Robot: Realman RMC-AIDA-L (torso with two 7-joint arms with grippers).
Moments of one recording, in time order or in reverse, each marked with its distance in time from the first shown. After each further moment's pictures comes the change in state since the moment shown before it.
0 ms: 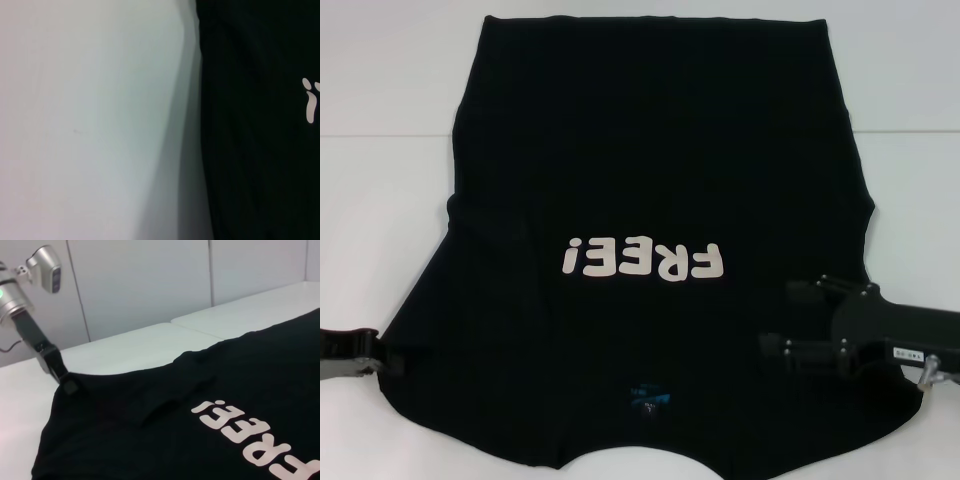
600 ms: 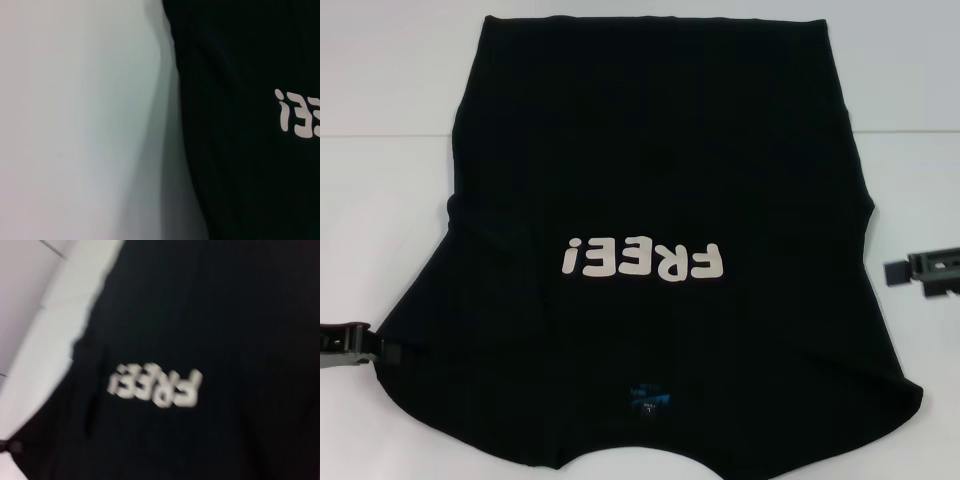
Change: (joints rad) left arm 0.007 0.007 -0.073 0.003 -0.024 0.032 0.119; right arm 0.112 -0.171 0.057 -0.348 -0.353 -0.268 1.285
